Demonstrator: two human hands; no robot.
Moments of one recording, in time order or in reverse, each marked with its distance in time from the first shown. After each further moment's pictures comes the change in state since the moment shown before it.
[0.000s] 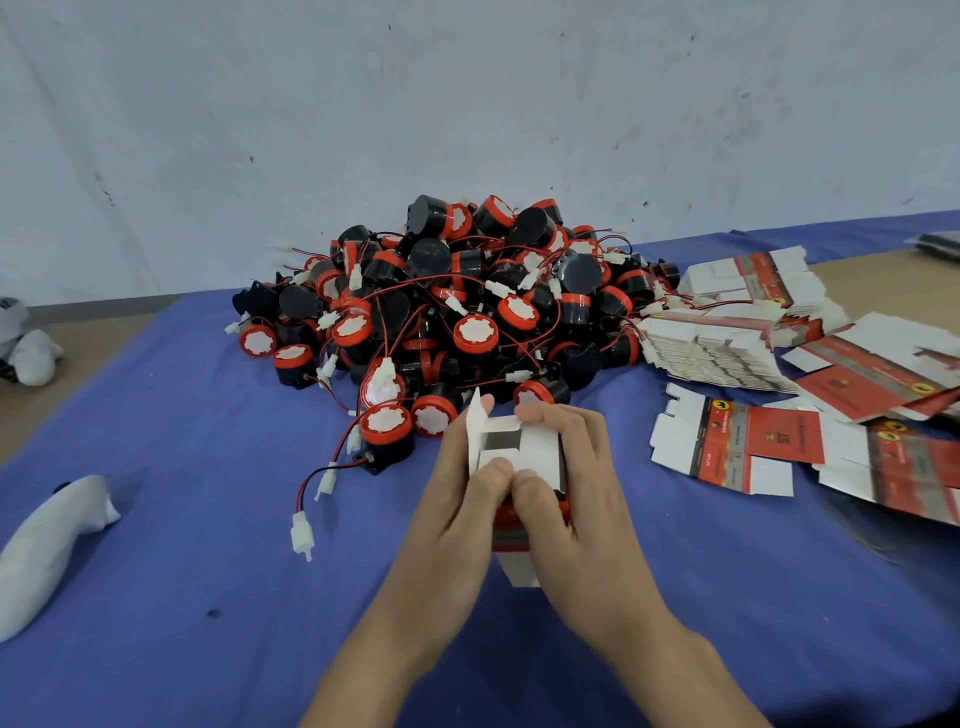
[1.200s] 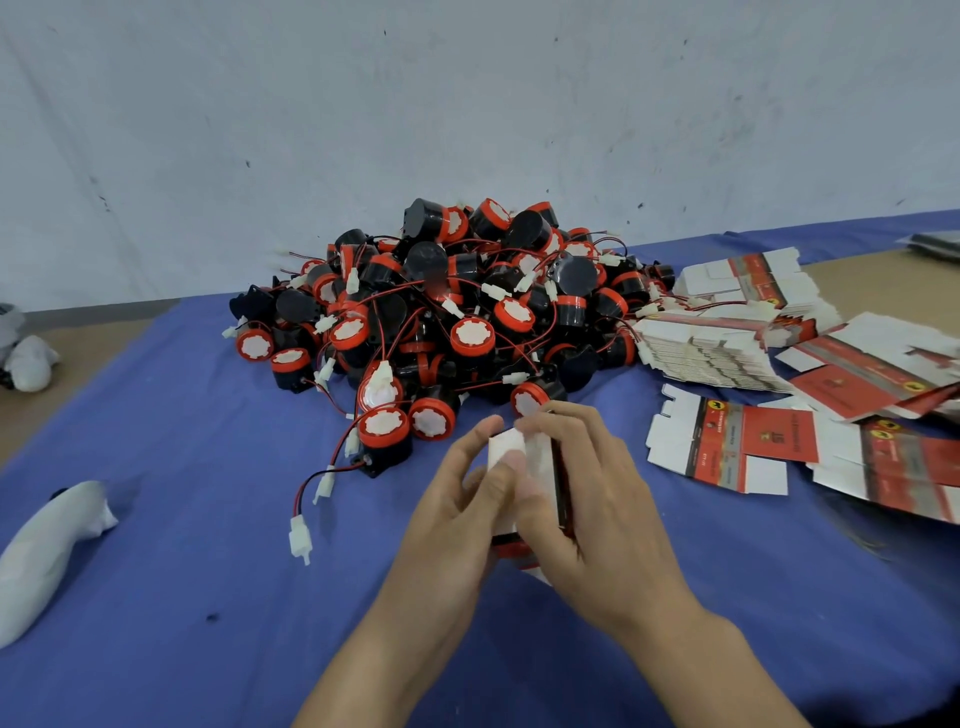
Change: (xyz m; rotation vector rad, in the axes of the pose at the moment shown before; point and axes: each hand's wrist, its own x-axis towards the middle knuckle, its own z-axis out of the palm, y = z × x) left_hand 0.005 0.005 0.007 -0.403 0.025 -0.228; right_hand 0.003 0.002 -0.017 -0.433 0.004 -0.198
